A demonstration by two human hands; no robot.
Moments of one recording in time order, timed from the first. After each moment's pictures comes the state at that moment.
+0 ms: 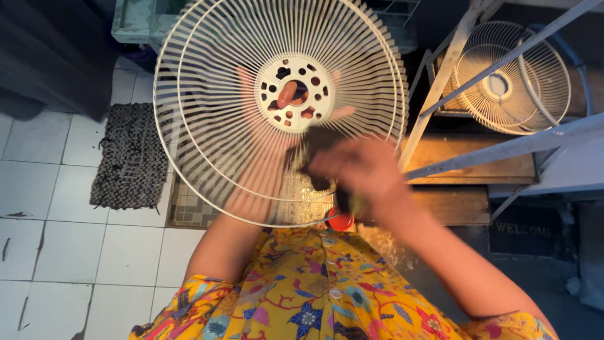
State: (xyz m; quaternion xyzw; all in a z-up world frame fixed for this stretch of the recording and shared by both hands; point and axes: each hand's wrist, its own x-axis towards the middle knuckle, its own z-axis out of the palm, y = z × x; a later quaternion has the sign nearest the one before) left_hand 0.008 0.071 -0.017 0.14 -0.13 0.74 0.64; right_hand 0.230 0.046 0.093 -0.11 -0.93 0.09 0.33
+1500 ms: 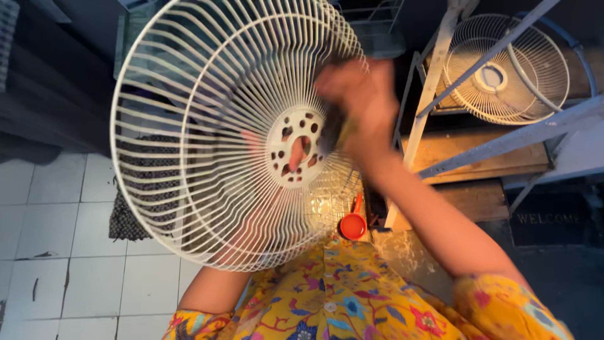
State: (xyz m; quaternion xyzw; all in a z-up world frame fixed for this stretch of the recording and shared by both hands) left_hand 0.014 0.040 -0.042 0.16 -0.02 0.73 0.67; right_hand 0.175 0.107 0.090 -0.17 -0.83 0.09 0.52
